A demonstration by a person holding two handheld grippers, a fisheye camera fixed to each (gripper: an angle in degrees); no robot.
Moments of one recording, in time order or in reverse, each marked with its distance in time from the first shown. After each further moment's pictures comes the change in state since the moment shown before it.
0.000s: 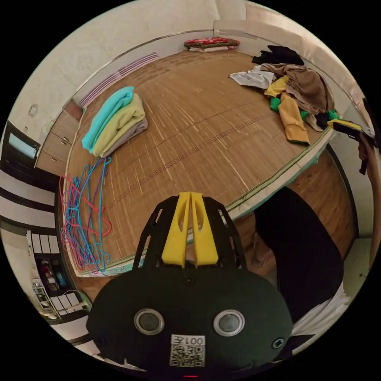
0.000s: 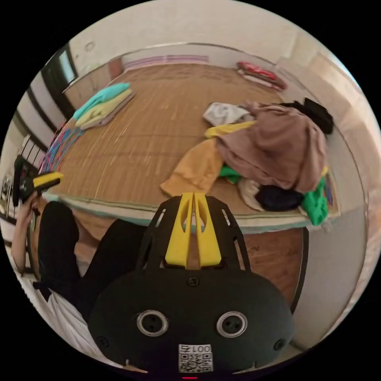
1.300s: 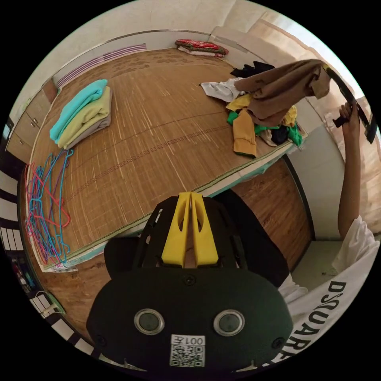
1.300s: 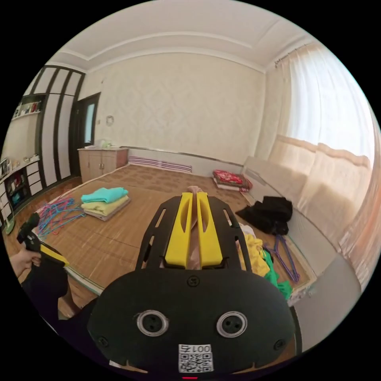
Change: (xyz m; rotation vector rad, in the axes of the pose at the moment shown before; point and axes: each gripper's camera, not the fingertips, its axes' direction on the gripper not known) left arm 0.079 0.125 -0.049 -0.015 0.304 -0.052; right arm 0.031 0.154 -0.257 0.775 0.074 -0.152
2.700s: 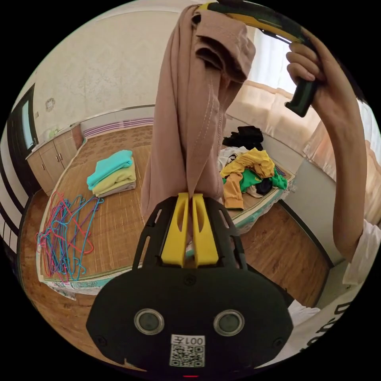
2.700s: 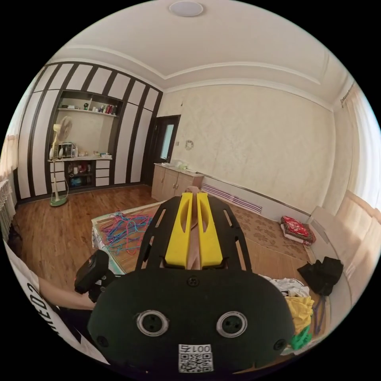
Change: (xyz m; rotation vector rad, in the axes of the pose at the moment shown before) left arm 0.039 0.222 -0.090 0.548 -0.091 -0.001; right arm -0.253 -0.103 -0.105 0.165 -0.393 -0.183
